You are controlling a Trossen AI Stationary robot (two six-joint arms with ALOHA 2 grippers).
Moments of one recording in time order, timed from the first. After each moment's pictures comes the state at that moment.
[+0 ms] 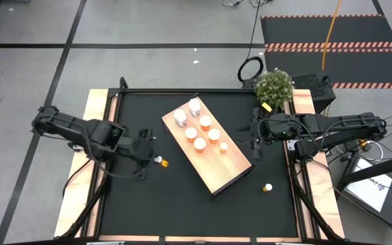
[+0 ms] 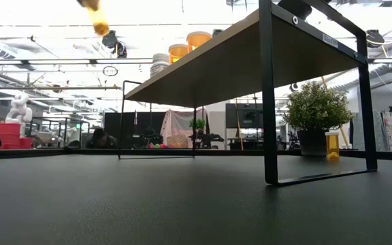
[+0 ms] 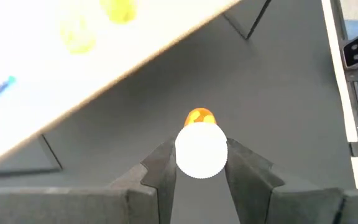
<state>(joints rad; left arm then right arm) -0.31 1.26 1.31 -1.04 -0.12 -0.23 0.09 0.94 0.93 -0.51 0.18 -0.02</state>
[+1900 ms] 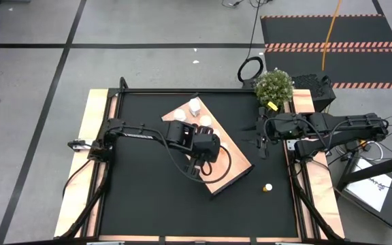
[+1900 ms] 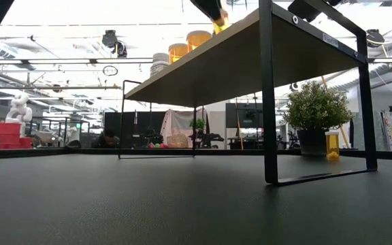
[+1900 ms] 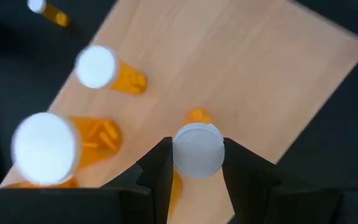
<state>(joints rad) -0.14 2.06 2.21 -1.25 -0.08 0.26 0.09 0.88 0.93 -0.61 0.18 -0.01</state>
